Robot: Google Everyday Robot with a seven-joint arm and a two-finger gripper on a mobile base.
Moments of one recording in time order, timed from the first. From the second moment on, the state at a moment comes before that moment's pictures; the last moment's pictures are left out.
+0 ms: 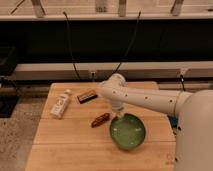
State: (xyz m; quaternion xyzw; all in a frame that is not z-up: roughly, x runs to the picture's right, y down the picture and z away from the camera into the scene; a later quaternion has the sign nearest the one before) arm 0.089 0.159 0.838 -0.35 0.01 -0.20 0.91
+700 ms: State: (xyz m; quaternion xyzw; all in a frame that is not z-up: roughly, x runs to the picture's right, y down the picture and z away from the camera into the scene) arm 0.130 0.135 0.861 -0.35 0.03 -0.16 0.92
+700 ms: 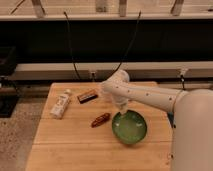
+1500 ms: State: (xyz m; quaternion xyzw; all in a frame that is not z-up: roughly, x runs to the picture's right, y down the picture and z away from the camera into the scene) arm 0.182 0.167 0.799 -0.37 0.05 -0.11 0.92
